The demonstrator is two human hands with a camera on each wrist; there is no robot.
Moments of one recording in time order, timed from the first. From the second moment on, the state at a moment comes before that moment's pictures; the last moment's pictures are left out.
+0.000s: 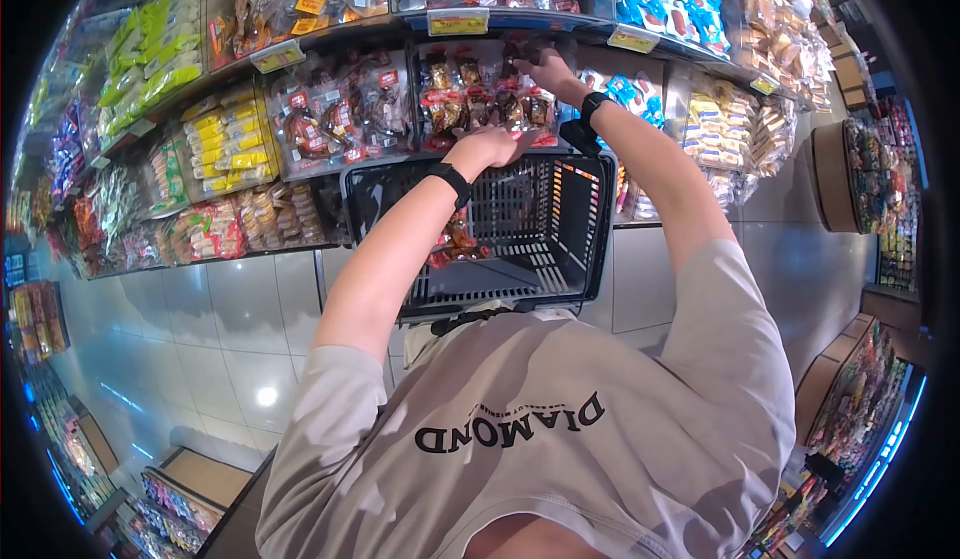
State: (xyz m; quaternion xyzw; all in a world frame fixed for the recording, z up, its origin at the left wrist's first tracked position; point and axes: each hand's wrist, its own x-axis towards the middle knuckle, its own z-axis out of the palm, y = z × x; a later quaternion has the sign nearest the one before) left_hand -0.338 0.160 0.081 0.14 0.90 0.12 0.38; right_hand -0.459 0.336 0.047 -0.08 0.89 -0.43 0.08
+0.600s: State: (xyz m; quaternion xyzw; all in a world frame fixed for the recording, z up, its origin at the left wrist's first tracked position) left_hand -0.353 0.159 0.052 0.14 0.90 0.14 0.39; right_hand -0.458 0.314 0.060 -0.03 0.99 -0.15 0.05
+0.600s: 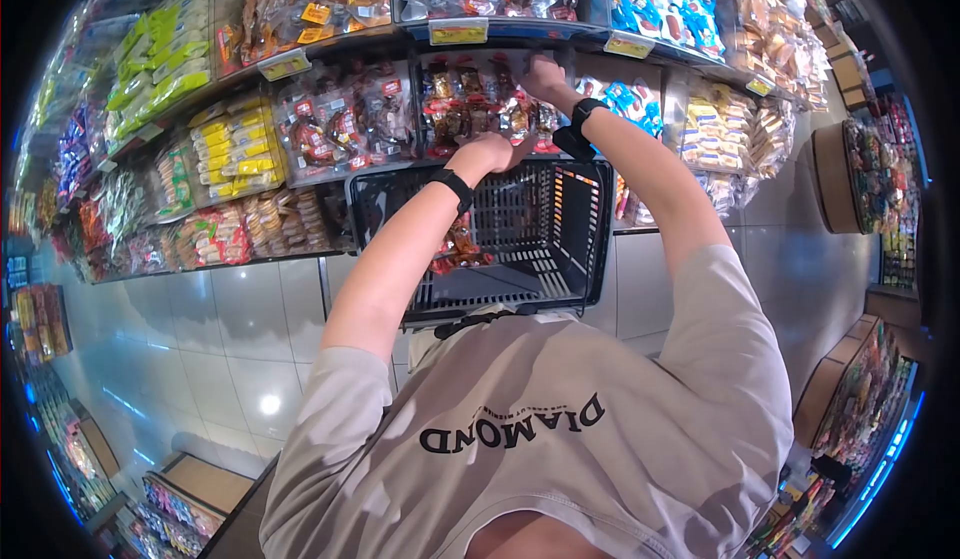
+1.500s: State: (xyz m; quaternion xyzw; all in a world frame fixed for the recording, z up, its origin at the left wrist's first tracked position) left_hand -0.215 0.048 0.142 0.06 0.83 0.53 -0.18; right_hand -0.240 0.302 0.123 -0.17 0.78 -0.53 0.28
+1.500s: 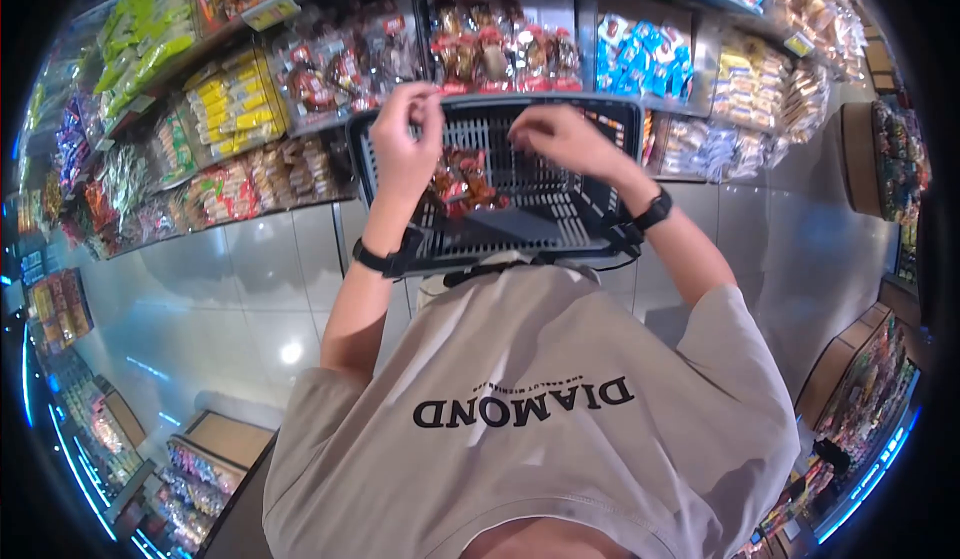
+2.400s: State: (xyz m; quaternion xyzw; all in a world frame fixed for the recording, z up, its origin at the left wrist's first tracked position) left_hand -0.130 0.036 0.093 -0.08 0.66 0.71 0.23; right_hand -0.202 0.291 0.077 -0.03 0.70 -0.62 0.36
